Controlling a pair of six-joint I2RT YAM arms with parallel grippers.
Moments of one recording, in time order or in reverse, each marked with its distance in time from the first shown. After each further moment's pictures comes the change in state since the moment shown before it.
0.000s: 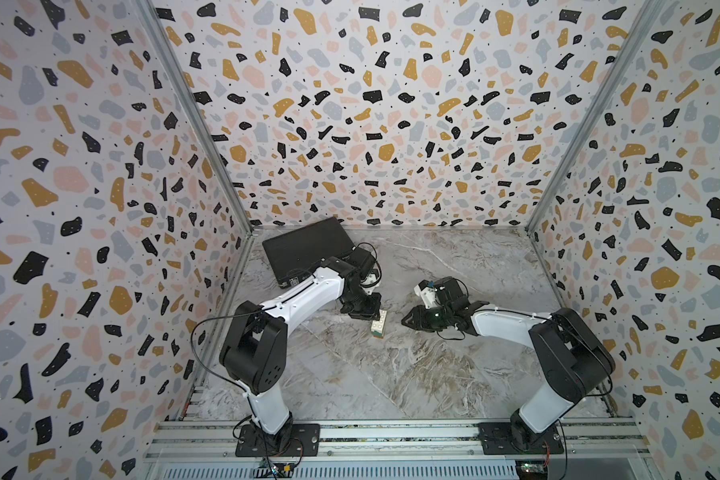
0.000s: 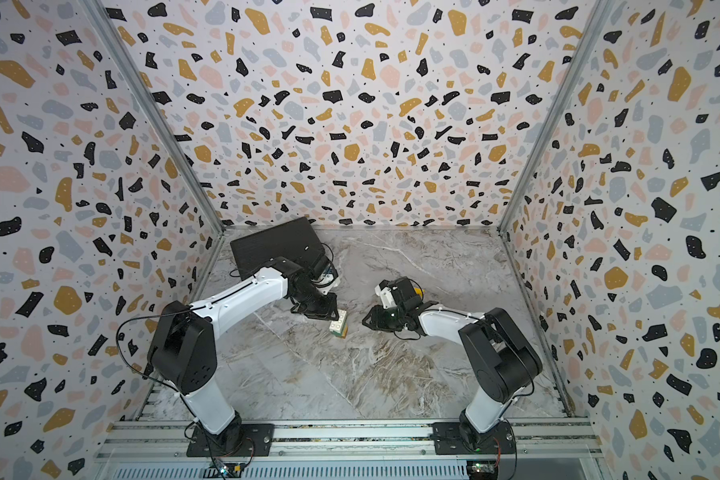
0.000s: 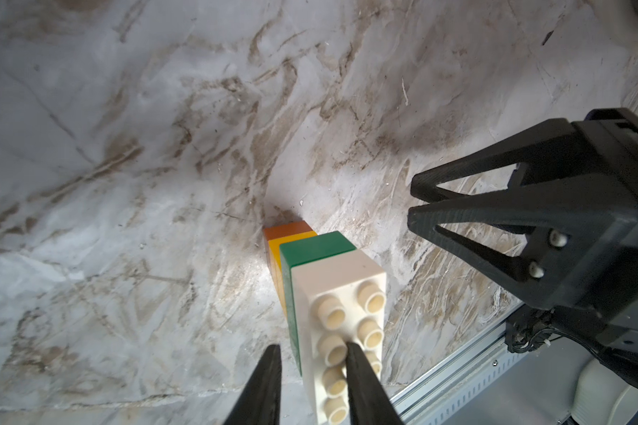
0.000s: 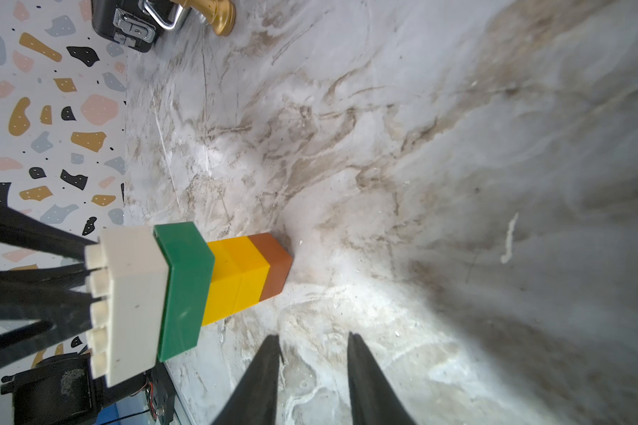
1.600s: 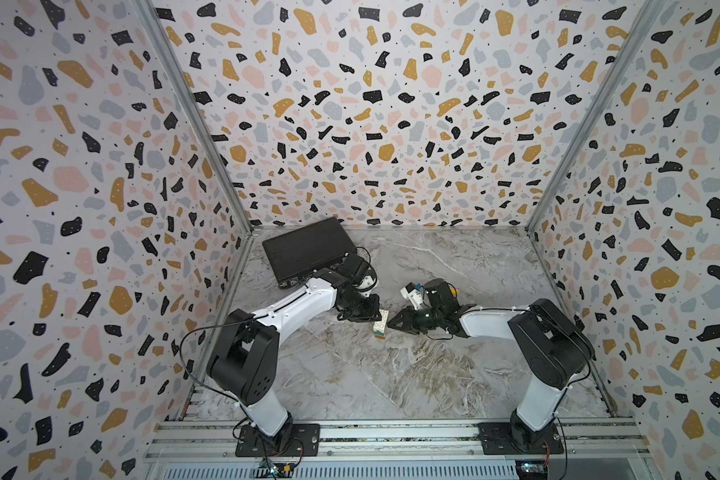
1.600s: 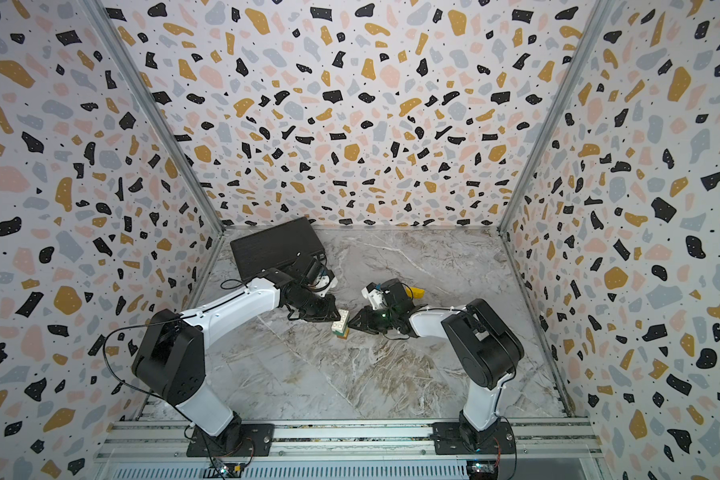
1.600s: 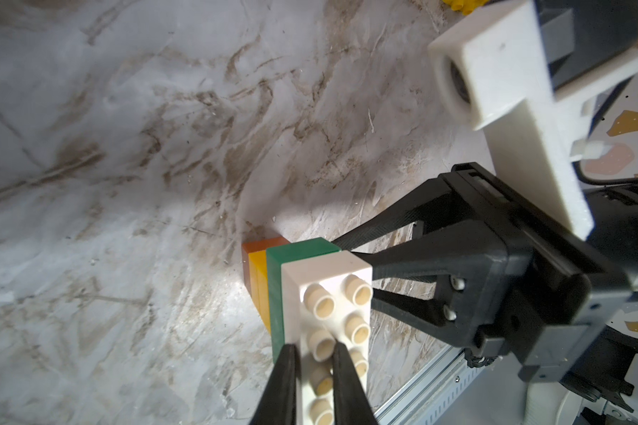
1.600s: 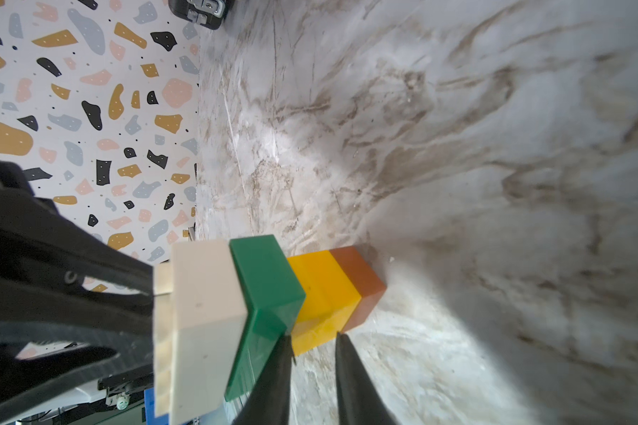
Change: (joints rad) left arm 0.009 -0.081 -0.168 0.217 0.079 -0.104; right arm 0.046 0.129 0.008 0.238 -0.196 0.151
